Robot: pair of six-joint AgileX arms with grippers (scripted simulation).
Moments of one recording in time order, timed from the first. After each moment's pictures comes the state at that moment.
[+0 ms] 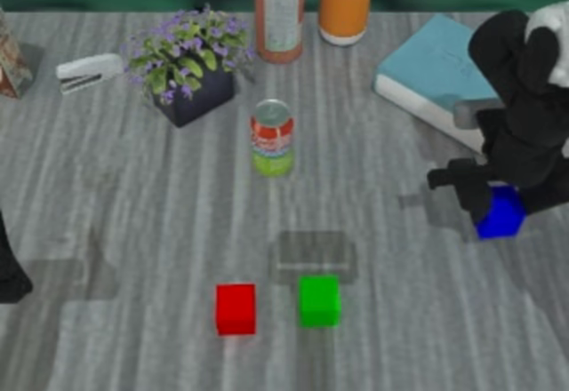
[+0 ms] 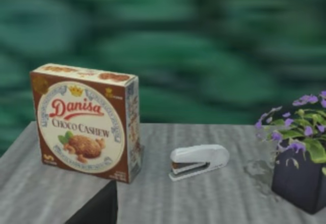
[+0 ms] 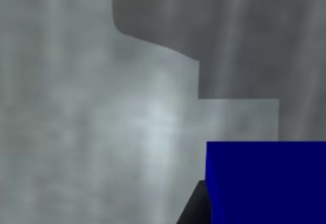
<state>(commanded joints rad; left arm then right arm) 0.02 0.00 0.00 0.00 0.00 0.00 0.30 1.98 1.35 -0.93 0.00 0.21</state>
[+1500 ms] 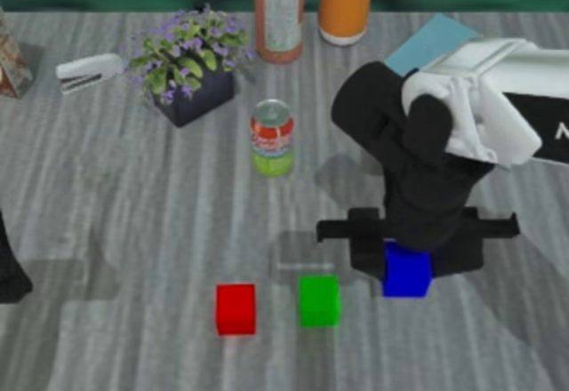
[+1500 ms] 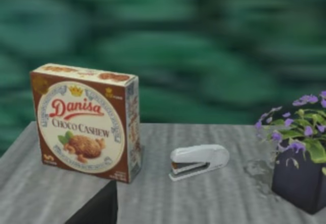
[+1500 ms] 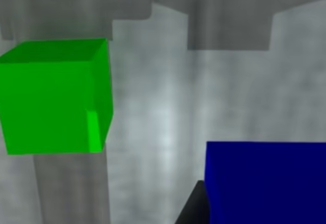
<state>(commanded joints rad) 0.02 0.00 0.00 0.00 0.00 0.00 0.69 1.87 1.30 -0.99 0.01 0.70</state>
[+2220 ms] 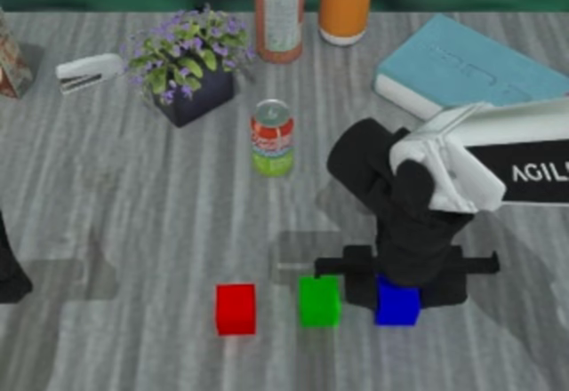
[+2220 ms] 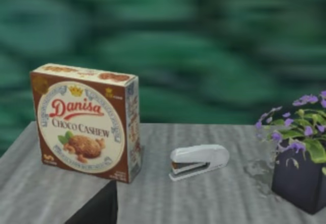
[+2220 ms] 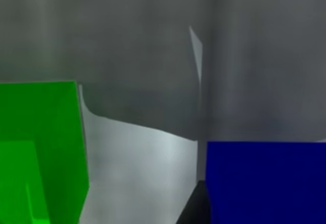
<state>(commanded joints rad) 0.02 0.00 0.00 0.00 0.00 0.00 0.70 1.97 1.16 -0.75 0.01 0.71</state>
